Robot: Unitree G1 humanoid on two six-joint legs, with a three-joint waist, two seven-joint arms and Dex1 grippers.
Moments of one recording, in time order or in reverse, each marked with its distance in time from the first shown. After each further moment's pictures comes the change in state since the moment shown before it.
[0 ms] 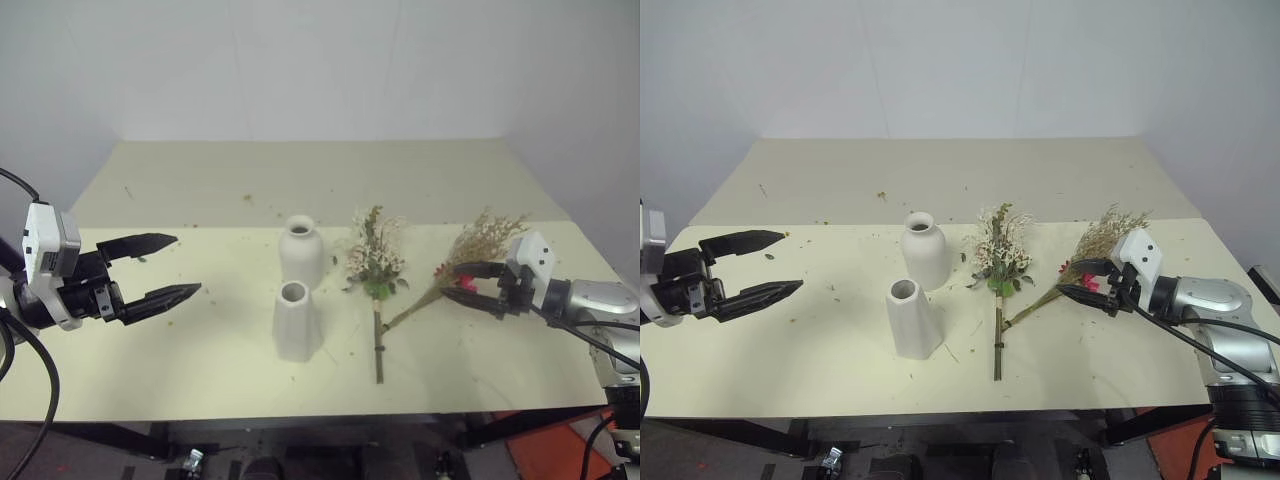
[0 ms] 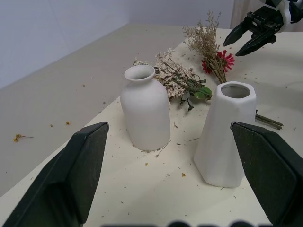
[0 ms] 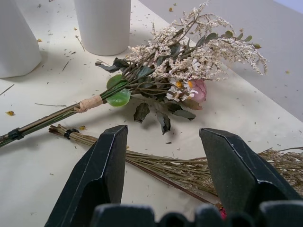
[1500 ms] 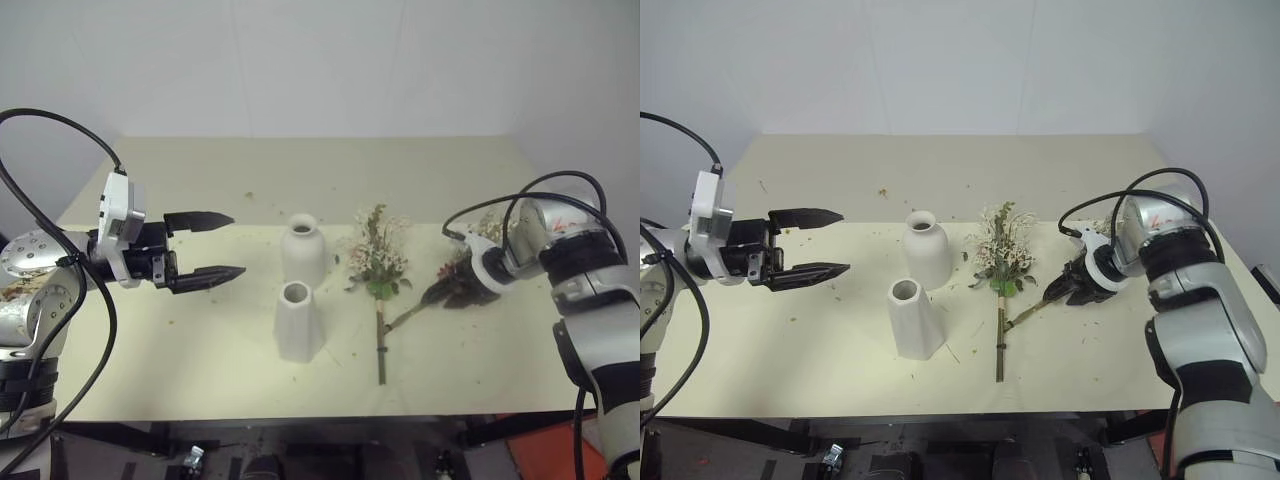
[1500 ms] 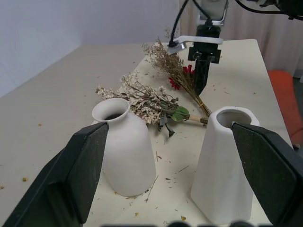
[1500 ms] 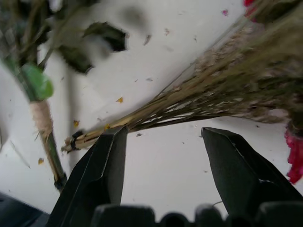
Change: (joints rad) left arm -0.395 -0.077 -0.340 0.230 0.113 -0.114 -0.157; right arm -0.905 0.122 0.571 0.755 0.150 1.382 -0.401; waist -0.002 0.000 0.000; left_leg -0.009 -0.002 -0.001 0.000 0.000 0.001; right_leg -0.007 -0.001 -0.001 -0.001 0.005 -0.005
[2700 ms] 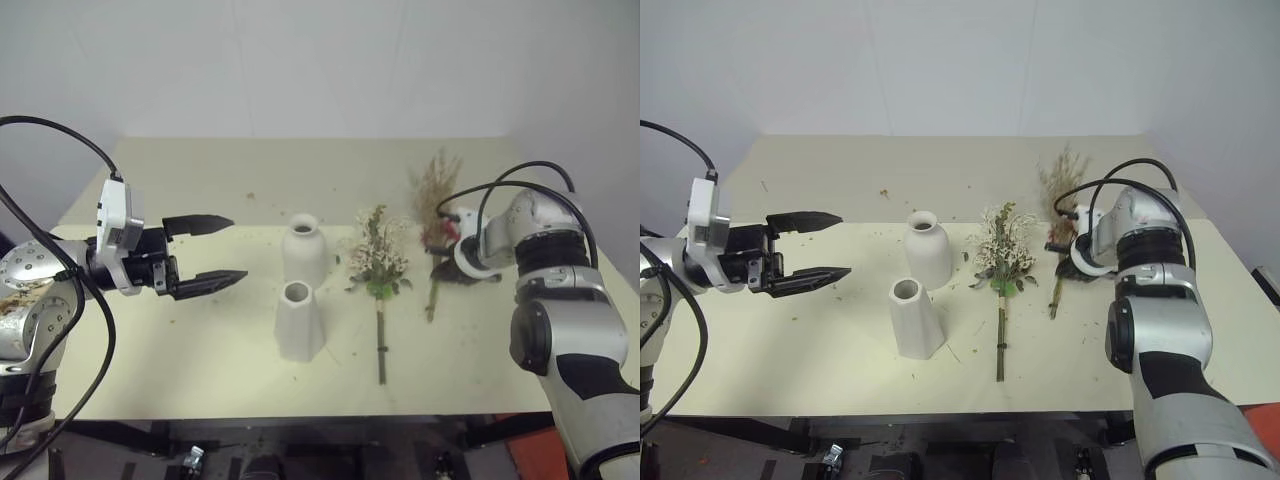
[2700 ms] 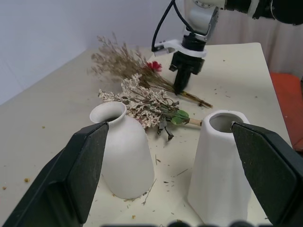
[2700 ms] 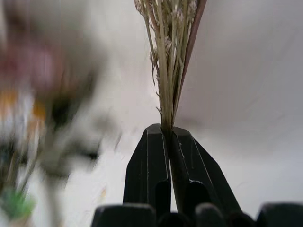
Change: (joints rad) left arm 0.040 -0.008 0.033 -0.057 -0.022 0.003 0.046; right arm 0.070 0.193 -0.602 -0.068 -0.279 -0.276 -0.551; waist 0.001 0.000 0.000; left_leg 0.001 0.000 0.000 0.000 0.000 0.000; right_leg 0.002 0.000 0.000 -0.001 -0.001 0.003
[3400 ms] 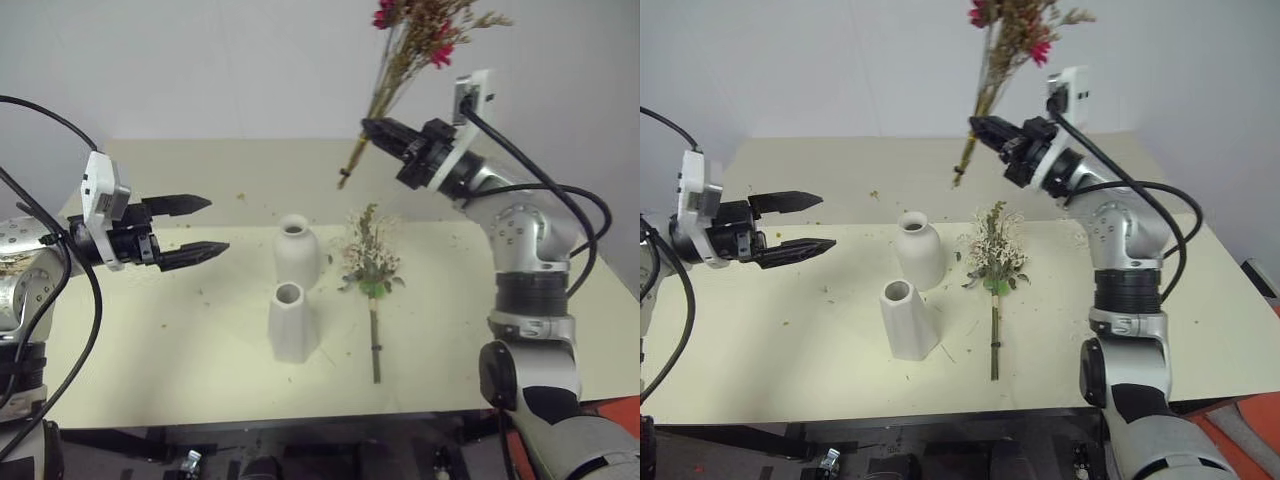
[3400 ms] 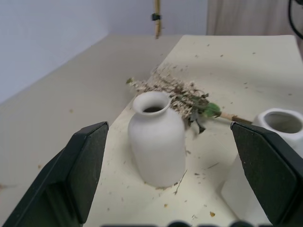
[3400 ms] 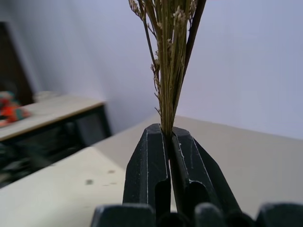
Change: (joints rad) left arm -0.120 0.051 -0.038 0.172 0.099 0.060 0.020; right arm 0.155 0.195 0.010 -0.628 0.354 -0.659 0.544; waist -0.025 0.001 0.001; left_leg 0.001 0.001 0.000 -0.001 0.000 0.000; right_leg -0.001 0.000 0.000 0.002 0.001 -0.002
